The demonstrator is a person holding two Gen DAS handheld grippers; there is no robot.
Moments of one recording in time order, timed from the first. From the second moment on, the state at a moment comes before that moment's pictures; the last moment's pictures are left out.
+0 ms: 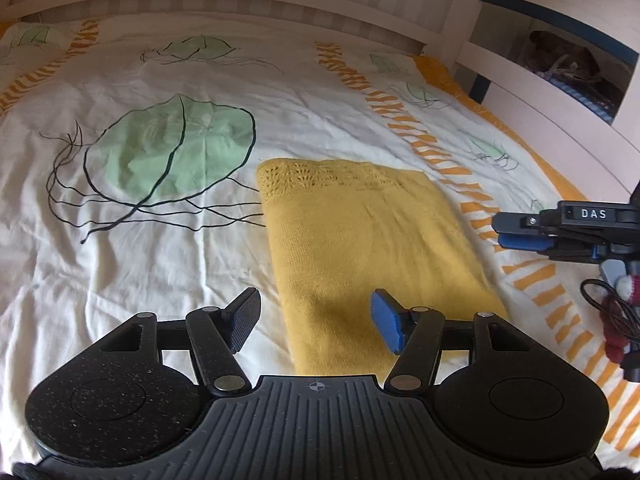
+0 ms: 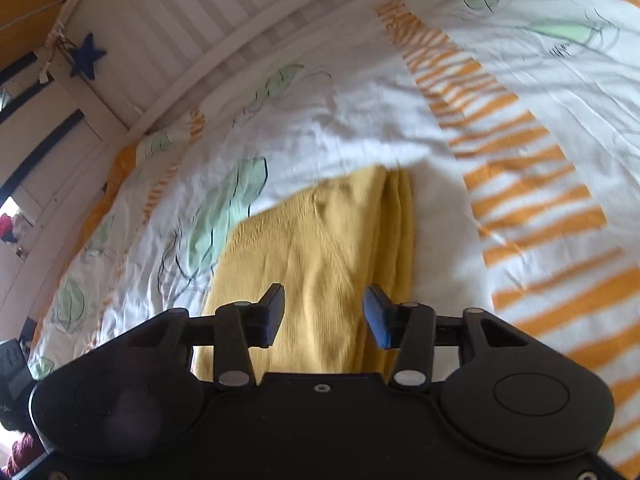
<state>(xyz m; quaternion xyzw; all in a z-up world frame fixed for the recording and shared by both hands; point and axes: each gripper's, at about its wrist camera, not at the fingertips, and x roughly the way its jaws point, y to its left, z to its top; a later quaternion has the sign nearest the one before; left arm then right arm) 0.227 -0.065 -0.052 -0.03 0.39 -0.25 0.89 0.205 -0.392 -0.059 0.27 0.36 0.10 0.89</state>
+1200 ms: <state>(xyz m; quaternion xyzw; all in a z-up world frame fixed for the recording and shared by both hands) 0.263 -0.059 -0.098 -0.14 0.49 -0.26 0.82 0.250 -0.409 -0.087 0.24 0.35 0.07 0.90</state>
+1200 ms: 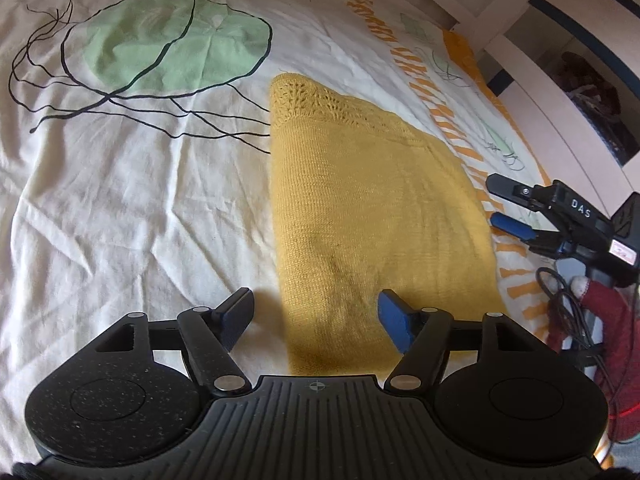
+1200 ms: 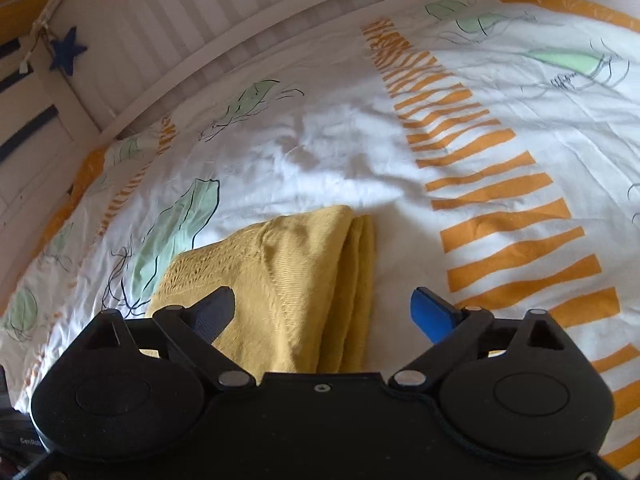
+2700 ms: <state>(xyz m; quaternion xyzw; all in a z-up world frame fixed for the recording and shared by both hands) 0.145 0.045 -0.051 -0.22 0.48 -0.30 0.79 0.170 -0.293 -0.062 0.34 0.37 0.21 0.84</state>
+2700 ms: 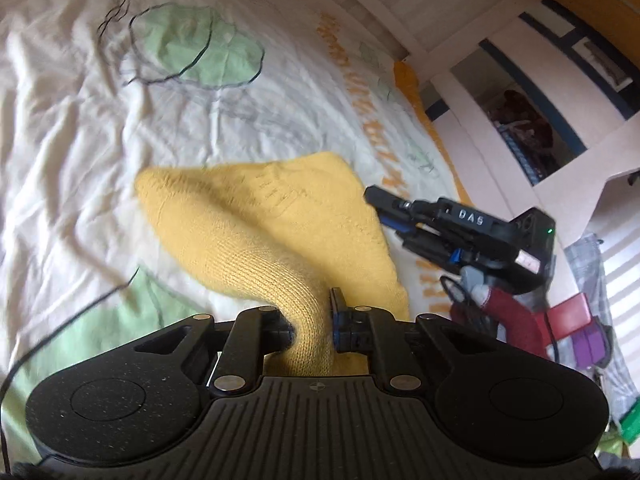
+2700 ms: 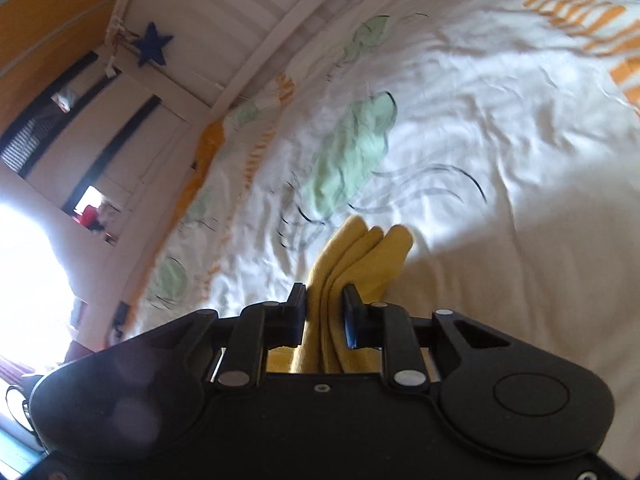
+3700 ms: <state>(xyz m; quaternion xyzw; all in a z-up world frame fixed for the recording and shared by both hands) 0.207 0.082 -0.115 -0.31 0.49 -0.19 0.80 0.057 -0.281 -0.099 0.27 0.43 0.19 0.84</state>
